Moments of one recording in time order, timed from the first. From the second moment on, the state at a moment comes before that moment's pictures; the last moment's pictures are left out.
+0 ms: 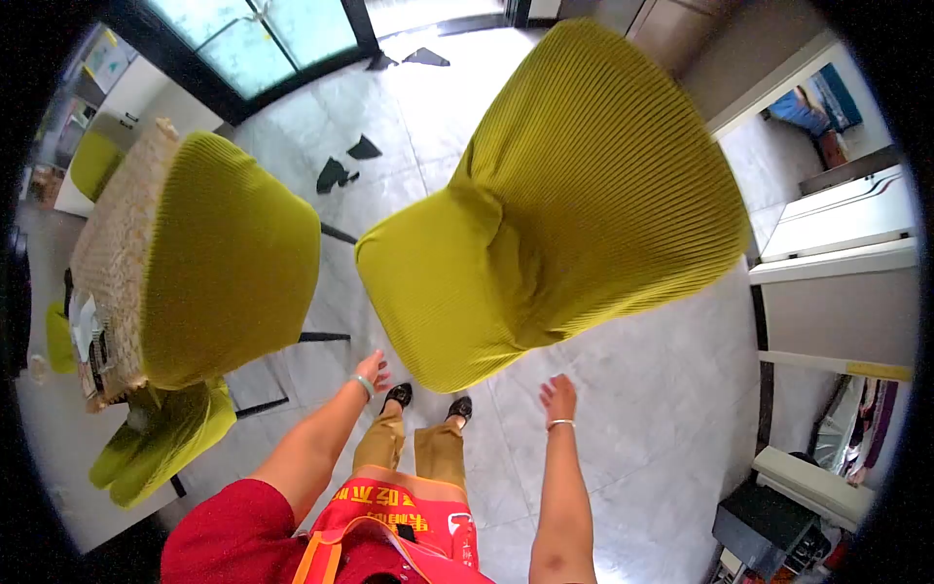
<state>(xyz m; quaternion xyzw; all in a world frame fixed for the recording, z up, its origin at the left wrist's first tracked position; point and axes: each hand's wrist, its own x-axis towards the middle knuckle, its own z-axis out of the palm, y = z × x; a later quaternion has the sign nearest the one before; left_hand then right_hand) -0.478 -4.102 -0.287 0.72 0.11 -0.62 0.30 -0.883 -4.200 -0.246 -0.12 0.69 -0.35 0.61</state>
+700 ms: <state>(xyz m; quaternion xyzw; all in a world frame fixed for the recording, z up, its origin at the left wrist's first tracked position) -0.692 -4.259 -0.005 0.45 -0.34 -0.67 0.49 -0.809 -4.436 0.166 -0.74 0.67 0.07 0.03</state>
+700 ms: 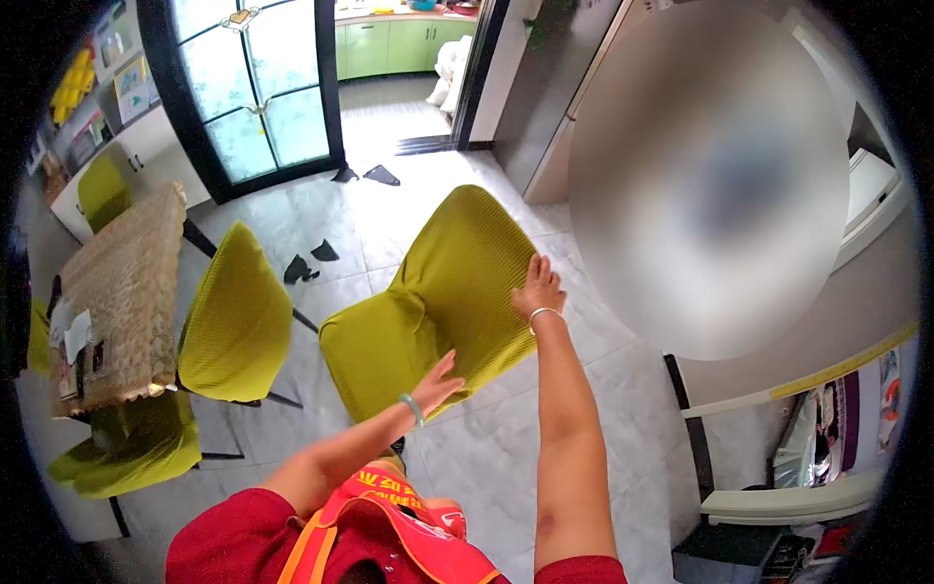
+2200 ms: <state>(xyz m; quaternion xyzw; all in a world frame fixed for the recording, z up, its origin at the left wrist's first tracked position) -0.877 -4.476 0.119 0.84 -0.31 0.03 0.44 -0.769 -4.699 0.186 -0.96 -0.25 0.12 -0.03</state>
